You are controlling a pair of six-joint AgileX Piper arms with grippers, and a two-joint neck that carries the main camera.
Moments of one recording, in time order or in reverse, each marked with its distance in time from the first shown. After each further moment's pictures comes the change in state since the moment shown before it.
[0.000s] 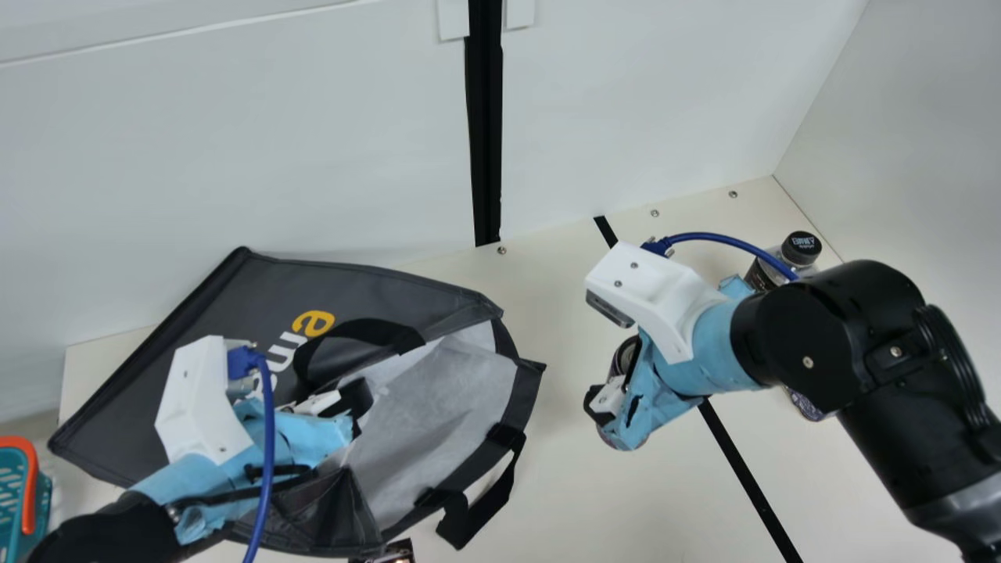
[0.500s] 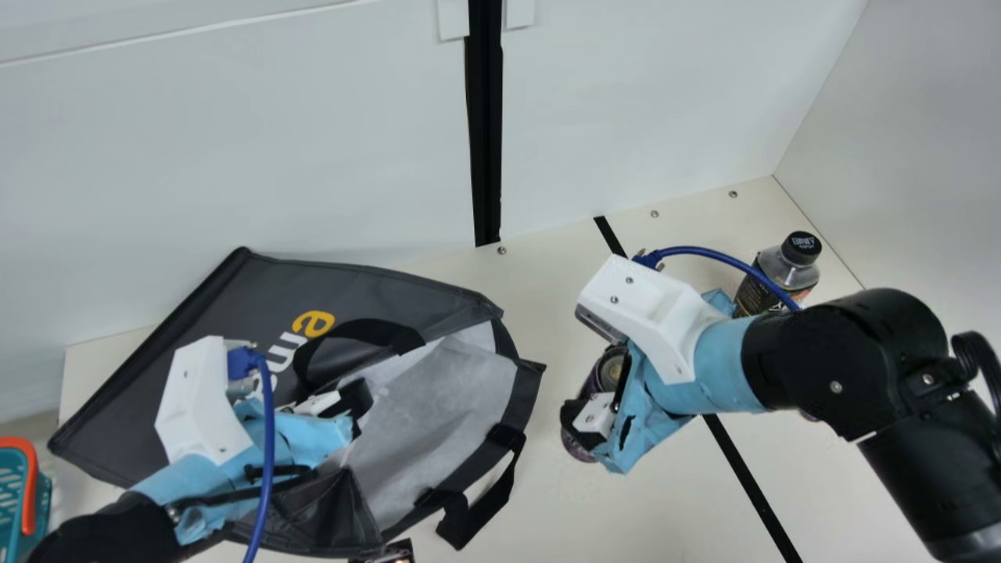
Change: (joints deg) left arm 0.0 0.0 0.0 0.0 0.0 0.0; right arm -0.6 -3.3 3.5 9.8 -3.6 -5.6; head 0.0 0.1
